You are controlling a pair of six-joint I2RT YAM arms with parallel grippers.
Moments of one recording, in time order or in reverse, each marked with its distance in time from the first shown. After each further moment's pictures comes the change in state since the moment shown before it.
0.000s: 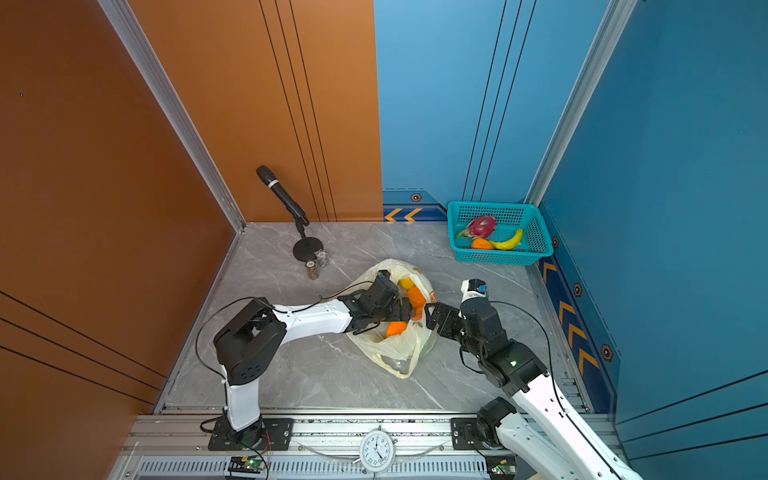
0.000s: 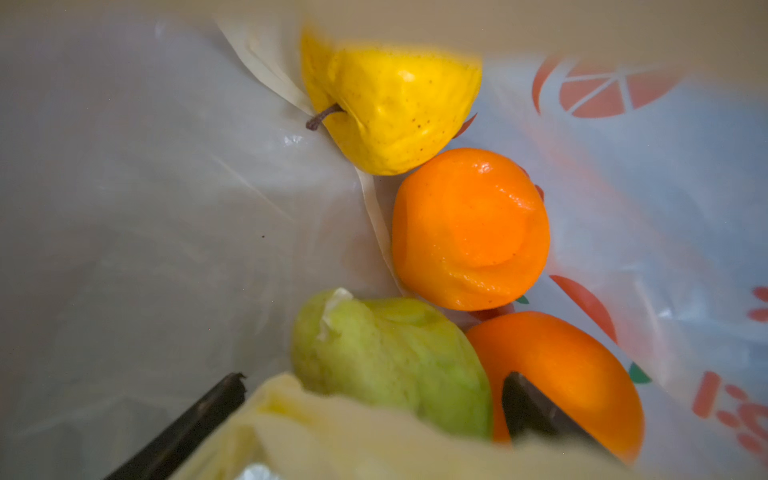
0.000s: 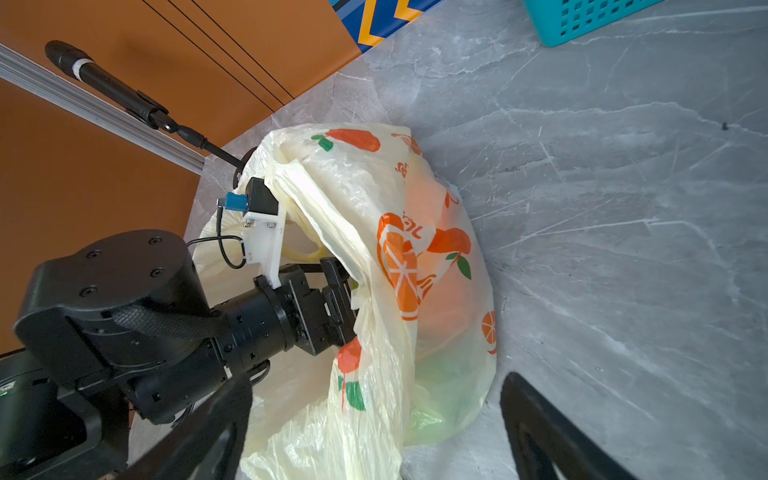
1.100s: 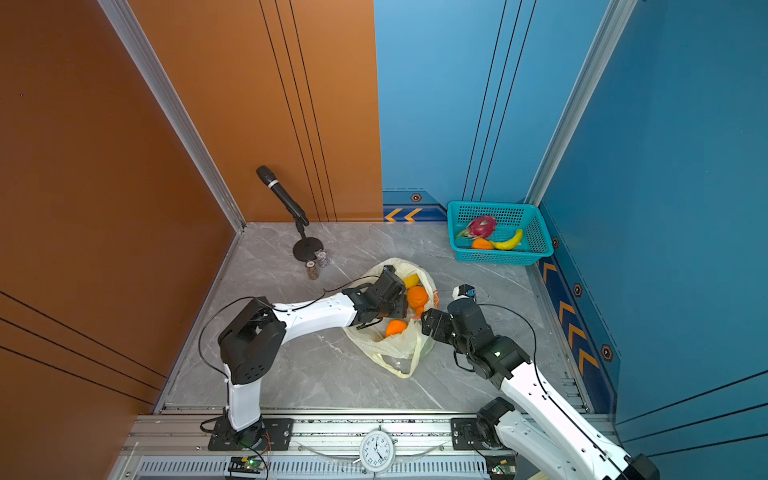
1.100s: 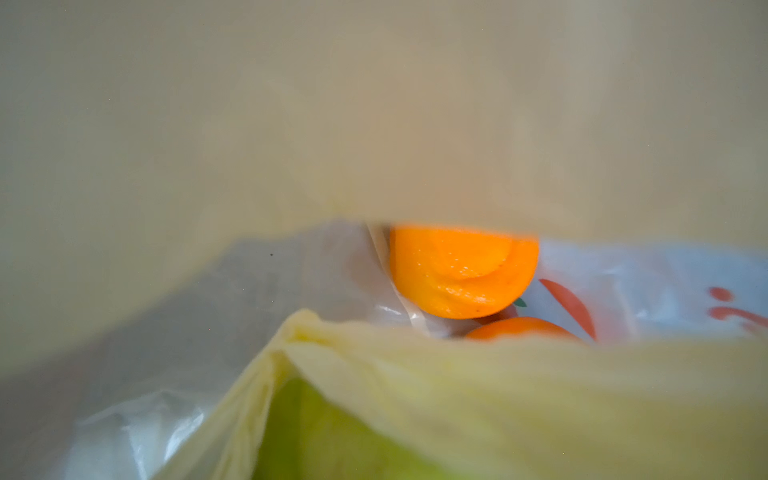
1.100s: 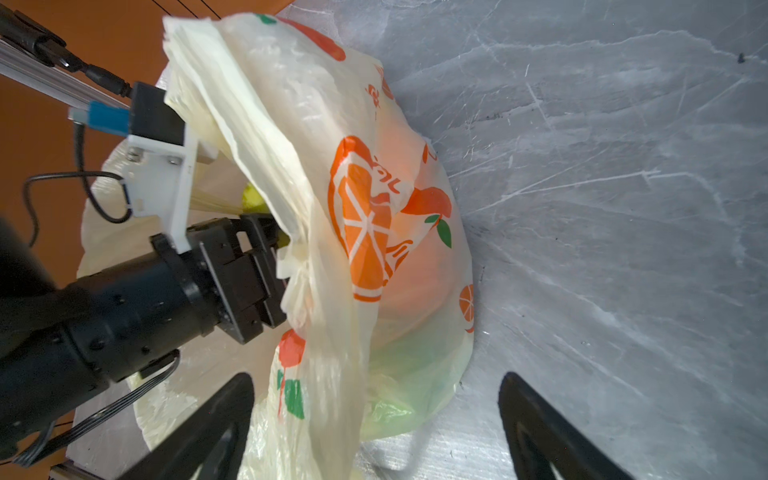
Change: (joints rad) left arm -0.023 -0.007 0.116 -0.167 -0.053 0.068; right arm 0.019 0.114 -0.060 0.033 0.015 -0.003
